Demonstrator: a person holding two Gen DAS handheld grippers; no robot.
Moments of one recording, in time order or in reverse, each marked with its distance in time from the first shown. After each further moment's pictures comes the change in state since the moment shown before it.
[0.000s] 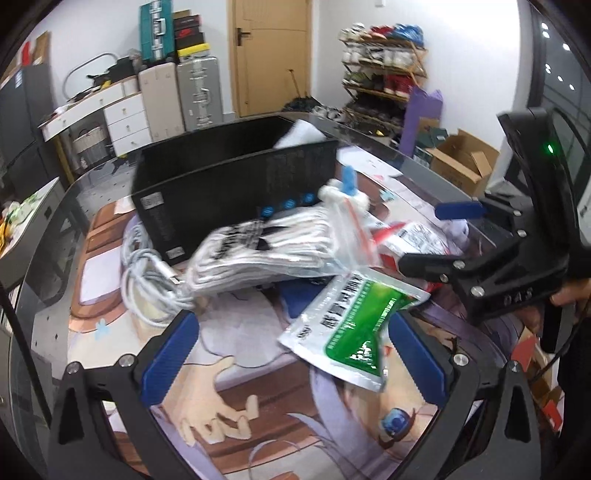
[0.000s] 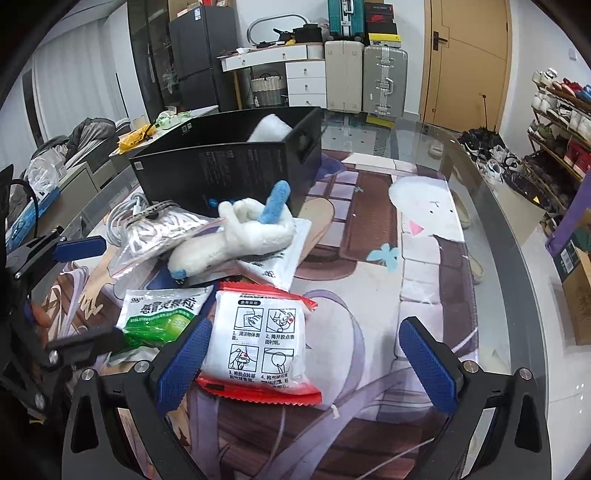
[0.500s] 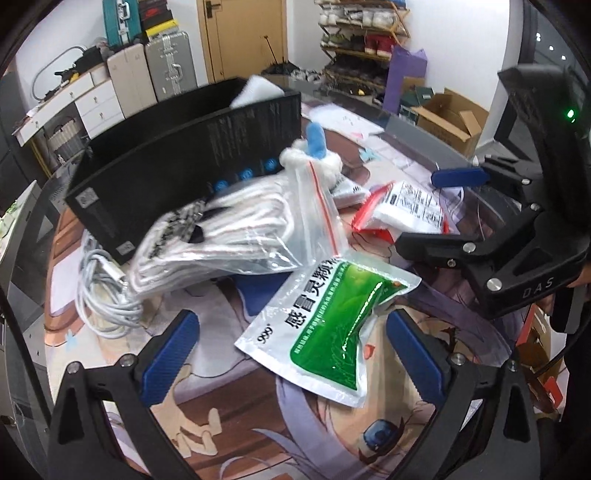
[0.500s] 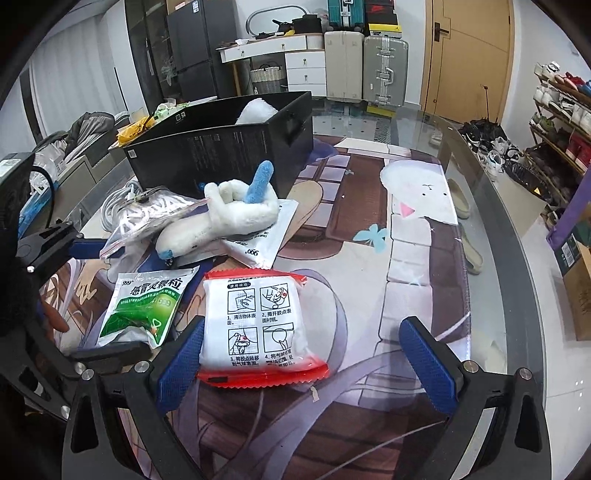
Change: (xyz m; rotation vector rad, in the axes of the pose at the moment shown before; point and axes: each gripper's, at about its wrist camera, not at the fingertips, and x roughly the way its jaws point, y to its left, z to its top) left arm 0.030 -0.019 0.010 0.070 0.152 -0.036; right arm 0.002 -0.011 -0.009 -0.001 0.037 0.006
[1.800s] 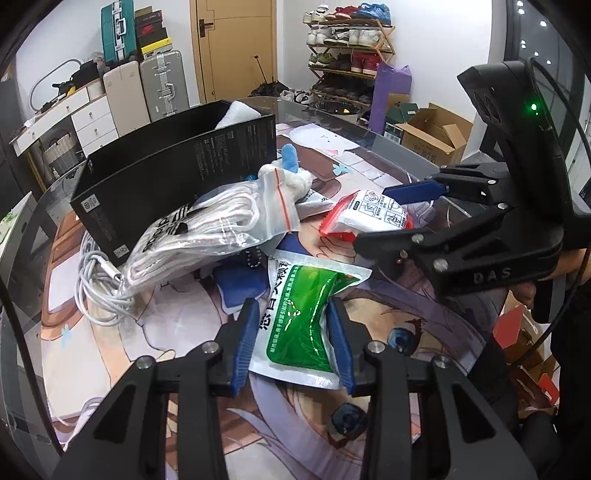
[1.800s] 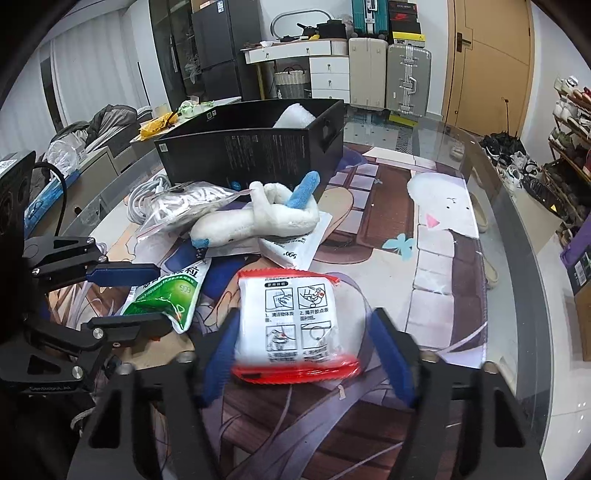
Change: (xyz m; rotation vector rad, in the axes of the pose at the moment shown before) left arm -0.022 -0.008 -0.015 0.010 -0.099 -0.036; right arm -0.006 0.012 -0.002 -0.062 -0.022 0.067
